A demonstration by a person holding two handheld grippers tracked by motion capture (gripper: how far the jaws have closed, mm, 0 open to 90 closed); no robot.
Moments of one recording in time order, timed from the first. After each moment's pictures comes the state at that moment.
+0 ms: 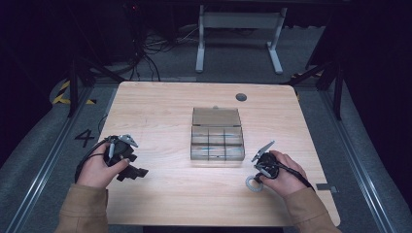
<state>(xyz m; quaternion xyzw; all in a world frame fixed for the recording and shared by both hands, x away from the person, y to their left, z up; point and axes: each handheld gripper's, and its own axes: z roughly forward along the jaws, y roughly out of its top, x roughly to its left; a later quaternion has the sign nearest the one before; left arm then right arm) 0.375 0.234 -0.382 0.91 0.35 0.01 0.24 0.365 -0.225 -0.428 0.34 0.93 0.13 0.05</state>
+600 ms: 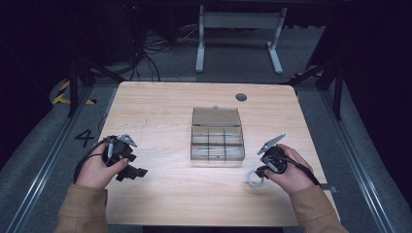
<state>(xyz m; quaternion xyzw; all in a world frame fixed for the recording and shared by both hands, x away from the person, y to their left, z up) 0.374 0.236 -0.381 0.90 0.35 0.01 0.24 0.363 -0.233 -0.394 0.35 0.92 0.19 0.05</state>
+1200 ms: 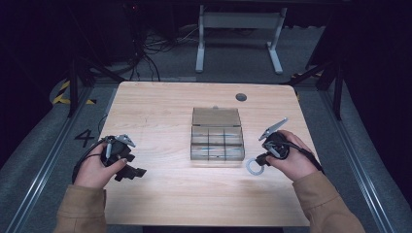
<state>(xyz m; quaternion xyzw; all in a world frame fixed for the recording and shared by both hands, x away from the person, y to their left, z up) 0.373 0.240 -0.381 0.90 0.36 0.01 0.24 0.387 -0.234 -0.359 0.34 0.92 0.20 0.05</state>
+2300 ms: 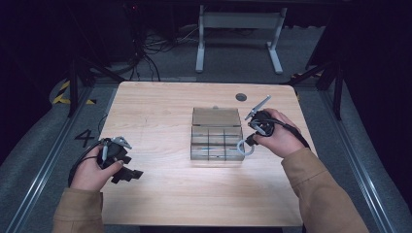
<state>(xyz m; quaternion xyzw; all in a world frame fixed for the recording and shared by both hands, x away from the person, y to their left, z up) 0.368 0.248 -0.384 0.90 0.37 0.01 0.24 0.438 -0.196 -0.331 0.31 0.93 0.18 0.06</state>
